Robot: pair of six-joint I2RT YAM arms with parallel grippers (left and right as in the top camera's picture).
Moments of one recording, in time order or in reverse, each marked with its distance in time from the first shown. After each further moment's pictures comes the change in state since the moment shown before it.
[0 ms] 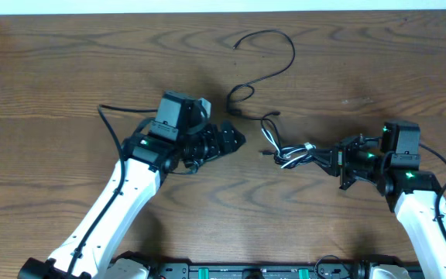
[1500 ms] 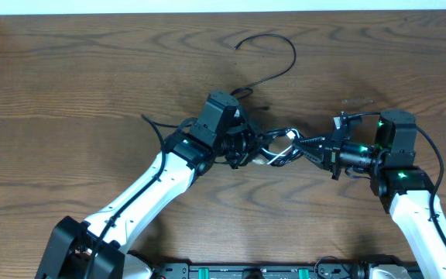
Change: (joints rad) left arm -0.197 0.158 0.000 0.361 0.001 -0.679; right arm 0.072 0.000 0.000 0.277 -0.253 -0.131
